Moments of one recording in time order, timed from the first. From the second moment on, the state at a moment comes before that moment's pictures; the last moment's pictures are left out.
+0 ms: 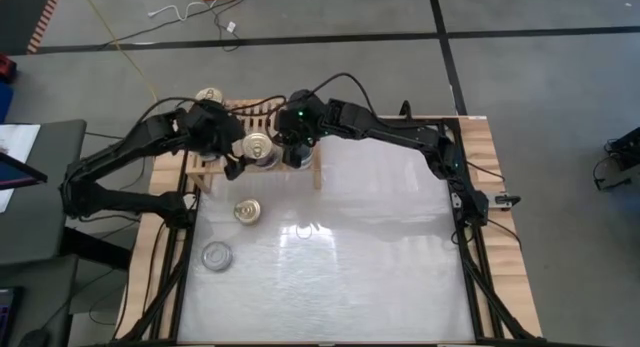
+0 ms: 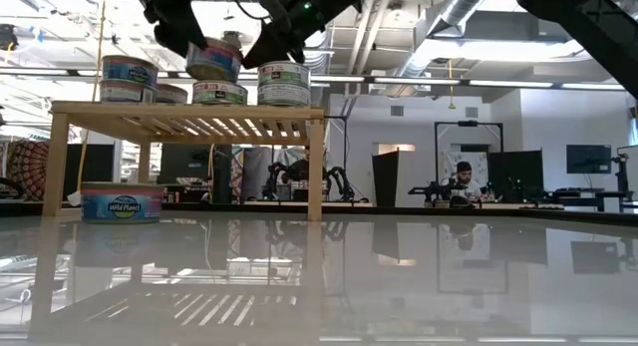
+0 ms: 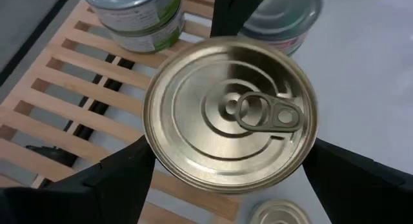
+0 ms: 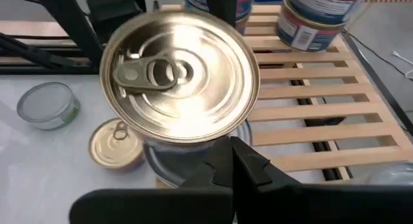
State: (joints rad) left arm 0.47 1.04 1.23 -0.96 -0.01 0.09; right arm -0.25 2.18 2.25 -0.63 -0.14 -0.16
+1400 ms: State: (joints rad) left arm 0.41 0.95 1.24 -1.15 -0.29 -0.20; right arm -0.22 2.24 2.25 -0.47 -0.20 -0.16
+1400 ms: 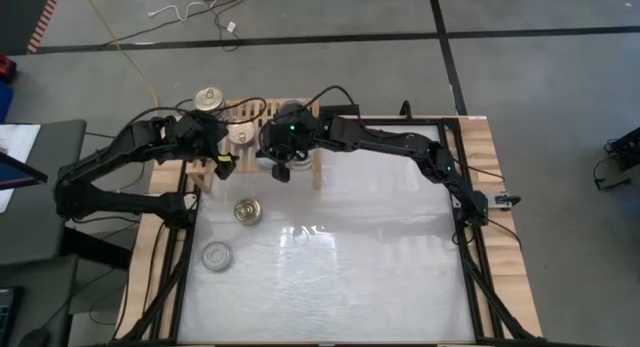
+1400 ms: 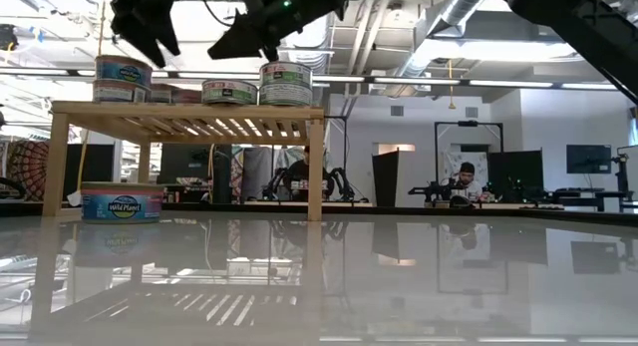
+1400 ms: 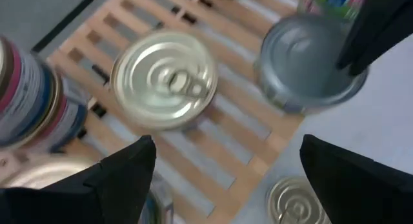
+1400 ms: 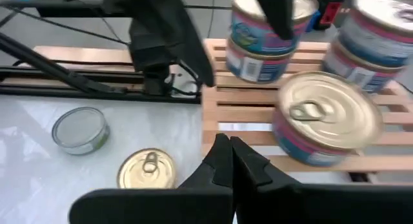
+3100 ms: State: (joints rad) left arm 0.40 0.22 0.65 -0.51 0.07 -0.18; right arm -0.23 2.09 2.35 -0.80 -0.10 0.06
